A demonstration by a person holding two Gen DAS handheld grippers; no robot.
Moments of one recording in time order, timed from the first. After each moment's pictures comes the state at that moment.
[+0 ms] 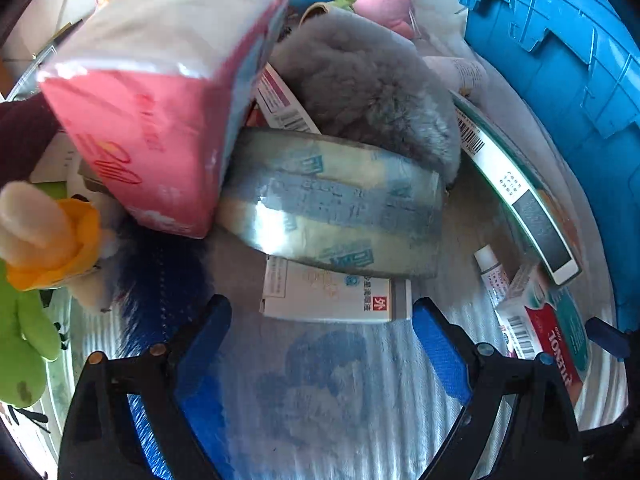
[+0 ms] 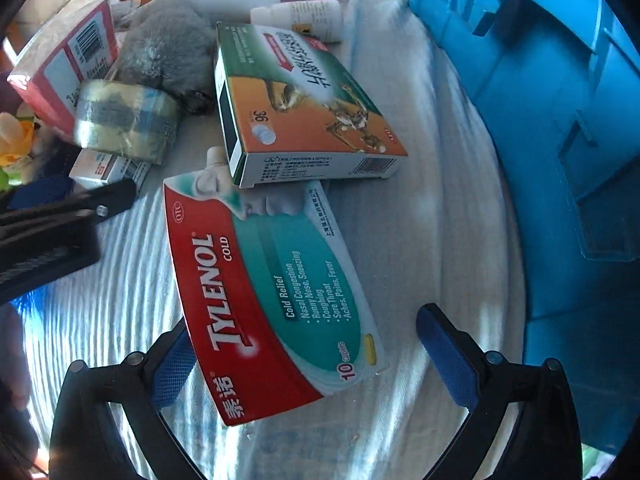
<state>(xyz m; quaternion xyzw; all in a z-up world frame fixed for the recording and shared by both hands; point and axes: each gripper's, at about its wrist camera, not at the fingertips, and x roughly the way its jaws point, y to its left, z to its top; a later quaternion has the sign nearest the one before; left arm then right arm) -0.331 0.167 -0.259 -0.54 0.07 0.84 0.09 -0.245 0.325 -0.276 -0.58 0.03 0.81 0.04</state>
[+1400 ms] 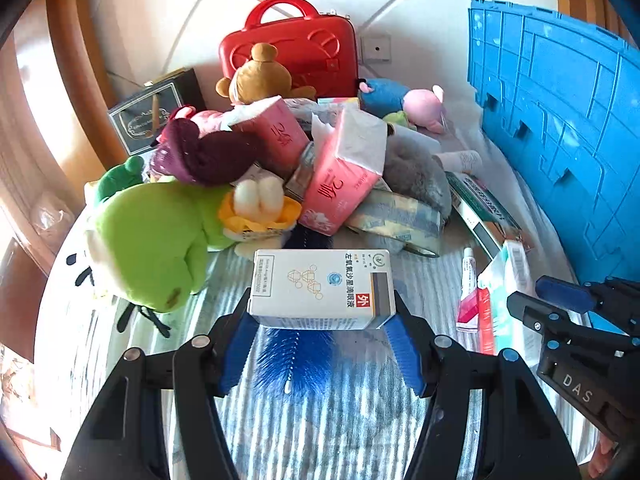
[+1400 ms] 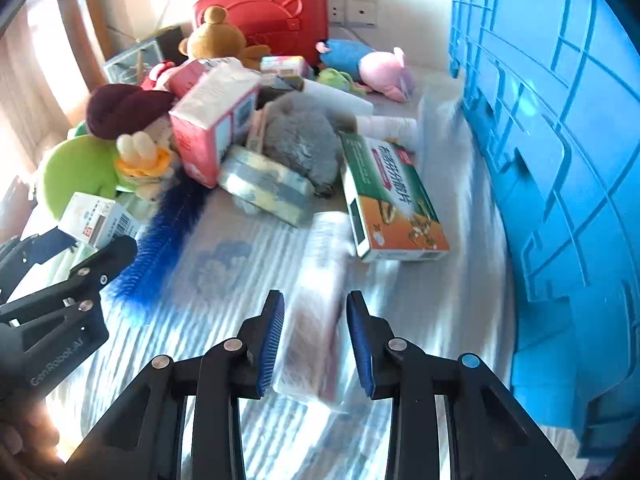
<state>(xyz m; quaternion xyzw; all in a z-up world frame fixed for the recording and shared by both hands) -0.197 0.106 -0.138 -0.41 0.07 0.91 -0.01 -0.220 0.271 -0.188 -0.49 0.00 0.87 -0.08</state>
